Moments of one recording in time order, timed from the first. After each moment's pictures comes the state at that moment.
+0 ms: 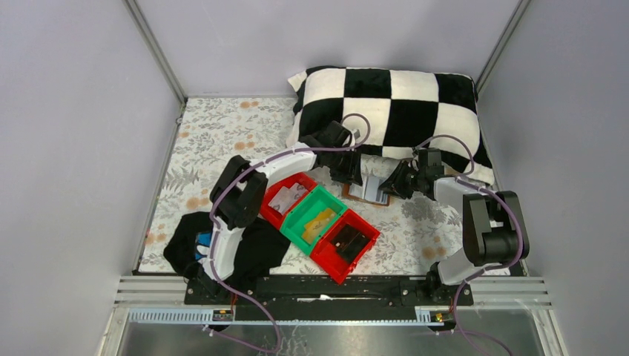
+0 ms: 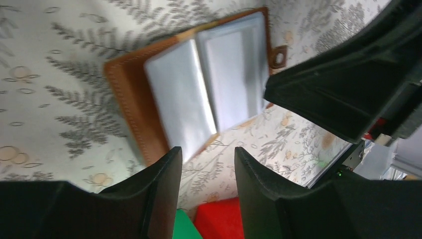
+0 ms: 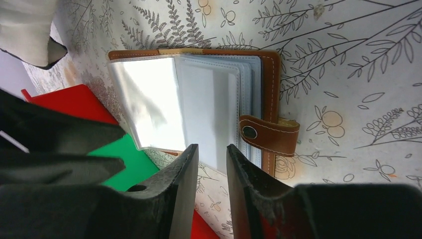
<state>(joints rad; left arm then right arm) -0.75 2.11 1.66 -0.46 0.36 -0.55 0.08 1.55 0.70 -0.07 -0.45 0.65</state>
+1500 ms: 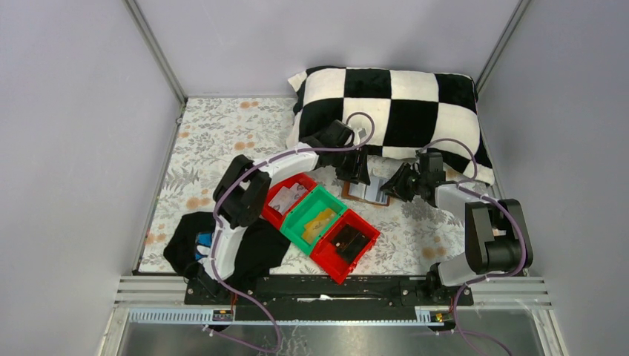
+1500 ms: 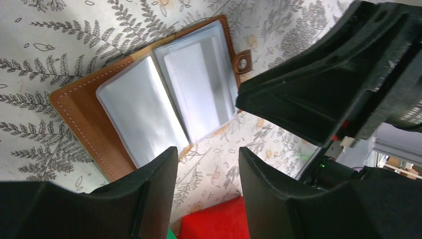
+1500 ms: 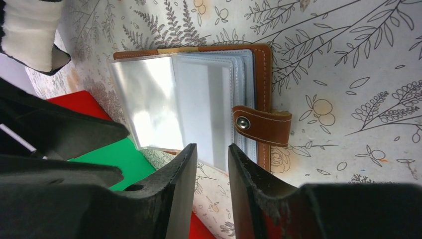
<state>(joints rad) -0.73 2.13 1.66 -0.38 0.47 -0.55 0.09 1.49 0.63 -0.01 -0.41 0.69</state>
